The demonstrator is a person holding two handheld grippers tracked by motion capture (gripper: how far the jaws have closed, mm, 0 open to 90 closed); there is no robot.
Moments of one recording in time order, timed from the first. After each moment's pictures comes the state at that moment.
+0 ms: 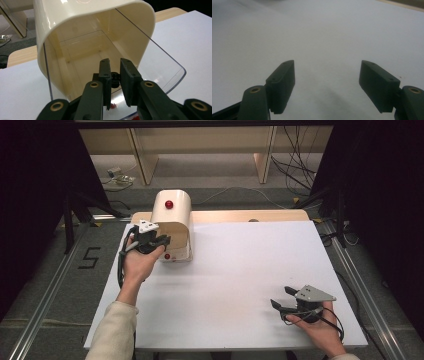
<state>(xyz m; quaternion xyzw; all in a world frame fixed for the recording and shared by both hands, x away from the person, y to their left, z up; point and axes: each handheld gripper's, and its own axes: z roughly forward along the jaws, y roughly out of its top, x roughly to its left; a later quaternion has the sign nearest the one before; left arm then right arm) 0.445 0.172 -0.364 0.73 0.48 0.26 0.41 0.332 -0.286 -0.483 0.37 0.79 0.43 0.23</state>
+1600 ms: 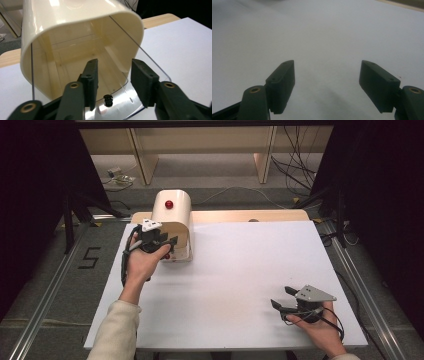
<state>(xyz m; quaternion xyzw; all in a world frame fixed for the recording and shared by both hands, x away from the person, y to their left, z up) 0.444 0.162 -0.359 0.72 0.48 0.25 0.43 0.332 -0.287 -0.483 0.37 0.79 0.44 0.23</state>
